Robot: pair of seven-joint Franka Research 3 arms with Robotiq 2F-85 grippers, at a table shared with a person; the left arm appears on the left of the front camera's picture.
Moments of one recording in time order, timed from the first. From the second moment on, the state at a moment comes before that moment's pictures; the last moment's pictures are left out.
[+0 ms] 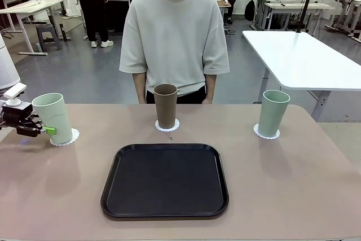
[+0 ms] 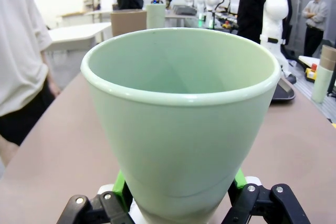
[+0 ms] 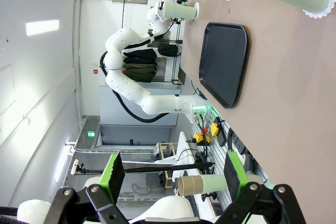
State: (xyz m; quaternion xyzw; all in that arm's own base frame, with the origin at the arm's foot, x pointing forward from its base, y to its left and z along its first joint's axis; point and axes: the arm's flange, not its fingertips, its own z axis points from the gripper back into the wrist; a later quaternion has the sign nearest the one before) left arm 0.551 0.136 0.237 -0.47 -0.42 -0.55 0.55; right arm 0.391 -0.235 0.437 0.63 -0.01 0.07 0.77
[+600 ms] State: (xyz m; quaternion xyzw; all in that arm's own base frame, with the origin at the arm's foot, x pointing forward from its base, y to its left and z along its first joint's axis) left arm 0.552 0.134 0.229 -0.47 -0.41 -0.55 0.55; right arm 0.391 -0.235 0.437 0.63 -0.01 0.07 0.77
